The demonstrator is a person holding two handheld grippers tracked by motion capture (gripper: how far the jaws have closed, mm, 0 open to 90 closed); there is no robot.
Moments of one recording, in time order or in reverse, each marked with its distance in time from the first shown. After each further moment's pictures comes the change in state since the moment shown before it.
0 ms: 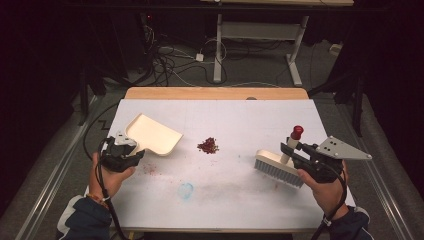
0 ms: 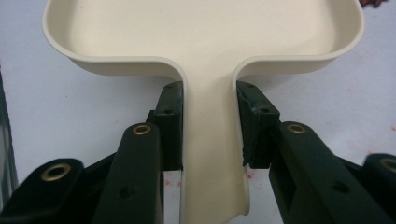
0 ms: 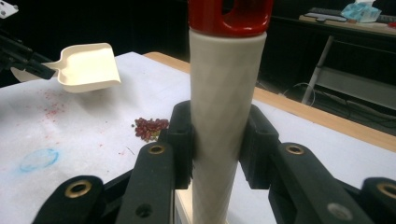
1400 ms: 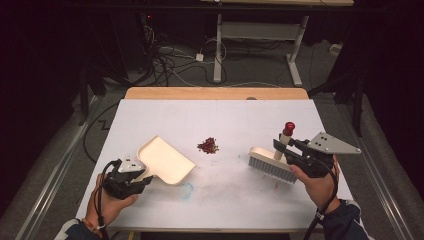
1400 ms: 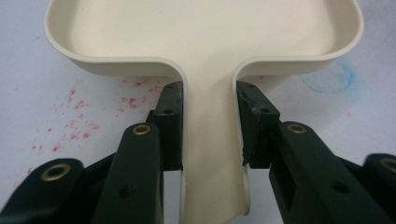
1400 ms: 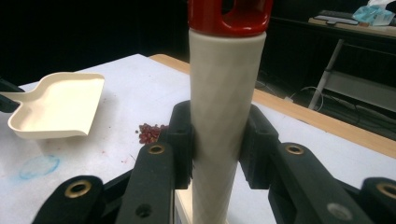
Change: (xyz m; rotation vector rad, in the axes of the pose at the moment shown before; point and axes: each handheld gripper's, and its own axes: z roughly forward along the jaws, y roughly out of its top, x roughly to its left) left arm -0.044 -0.034 -0.019 0.048 -0.156 0.112; right arm 0.003 0.004 0.018 -0.005 0.026 -0.007
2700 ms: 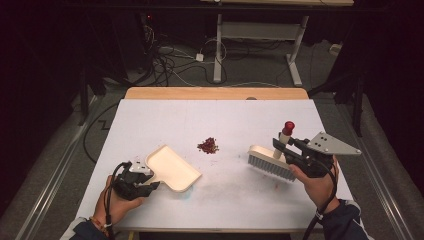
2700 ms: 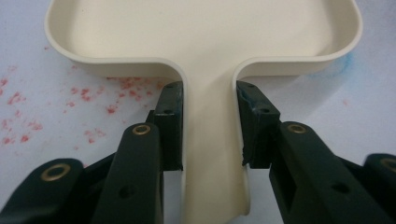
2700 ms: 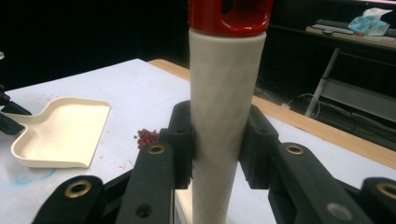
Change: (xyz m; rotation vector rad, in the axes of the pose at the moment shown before) left arm -0.003 0.002 0.028 0.082 -0.071 -0.001; right arm 0.002 0.002 0.001 -0.022 -0.010 -0.024
